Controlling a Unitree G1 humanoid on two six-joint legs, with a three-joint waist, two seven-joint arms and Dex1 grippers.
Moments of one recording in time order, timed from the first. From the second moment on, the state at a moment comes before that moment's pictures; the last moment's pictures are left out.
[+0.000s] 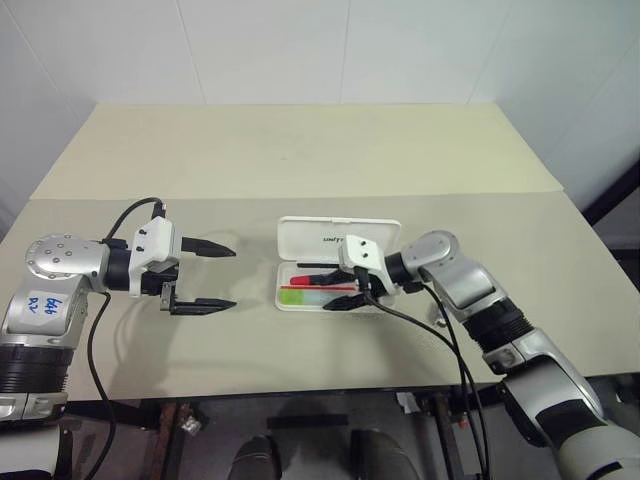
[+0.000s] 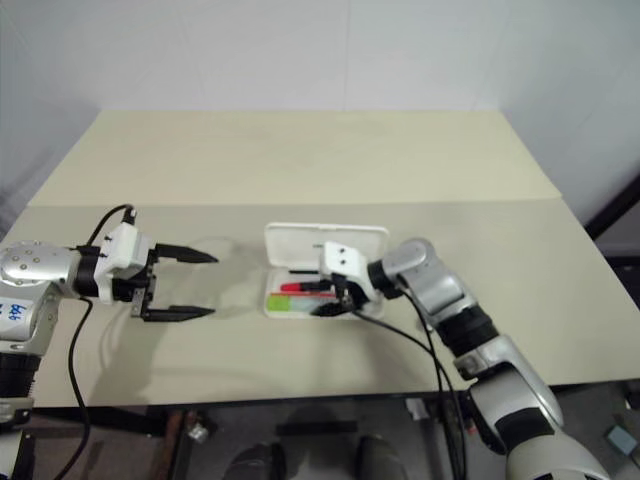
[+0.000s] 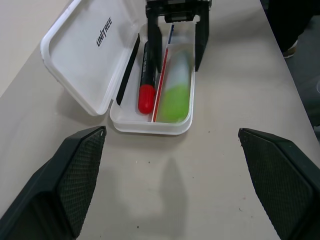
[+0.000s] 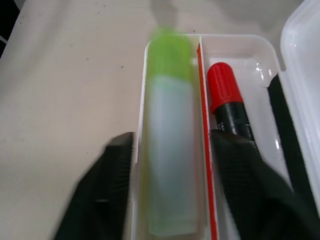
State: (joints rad) left arm -0.50 0.88 0.09 0.13 -0.37 0.13 -1.38; right arm -0.86 -0.45 0.42 0.32 0.10 0.29 1.27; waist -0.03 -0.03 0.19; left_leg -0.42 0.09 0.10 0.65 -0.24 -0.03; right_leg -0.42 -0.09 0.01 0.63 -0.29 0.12
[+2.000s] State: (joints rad) left arm -0.55 0.72 -0.06 0.13 -0.37 0.14 -1.39; right arm -0.31 -0.45 -0.29 -0.62 0.38 1.61 0.25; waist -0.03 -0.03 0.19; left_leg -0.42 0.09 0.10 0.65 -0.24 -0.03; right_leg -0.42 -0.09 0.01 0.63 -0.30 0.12
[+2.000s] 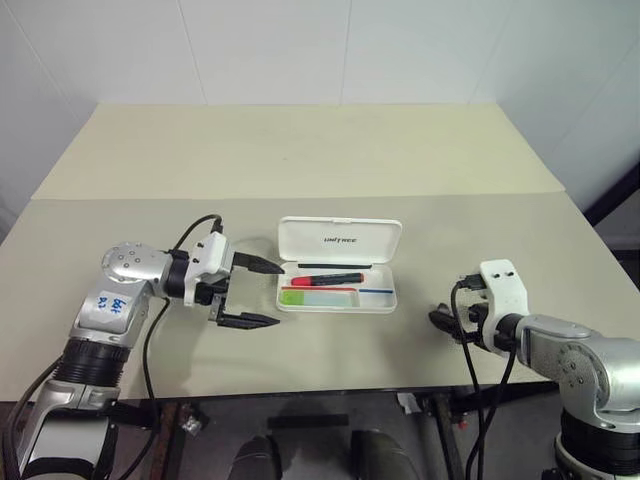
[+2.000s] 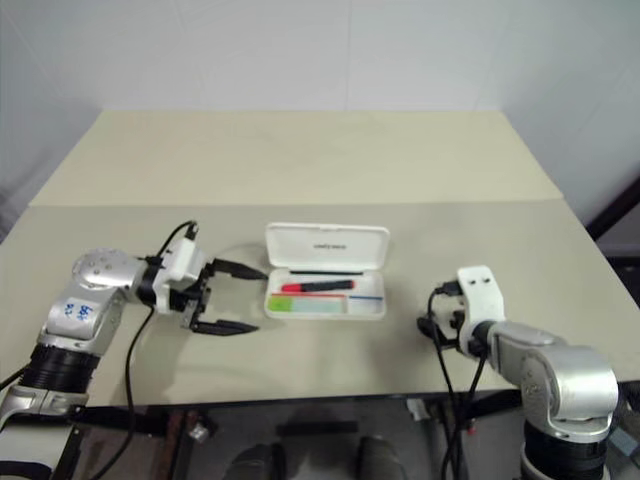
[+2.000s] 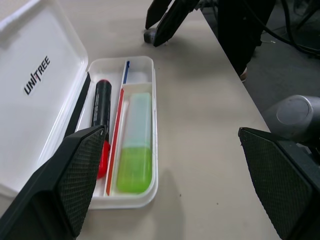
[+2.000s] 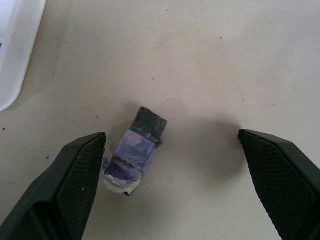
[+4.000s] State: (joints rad) left arm -0.42 0.81 0.06 -0.06 -0.41 0.22 -1.28; right arm -0.76 -0.69 0.34 0.21 0.16 0.31 1.37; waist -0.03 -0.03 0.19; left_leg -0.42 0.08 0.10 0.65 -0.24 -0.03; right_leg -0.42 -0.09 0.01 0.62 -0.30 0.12
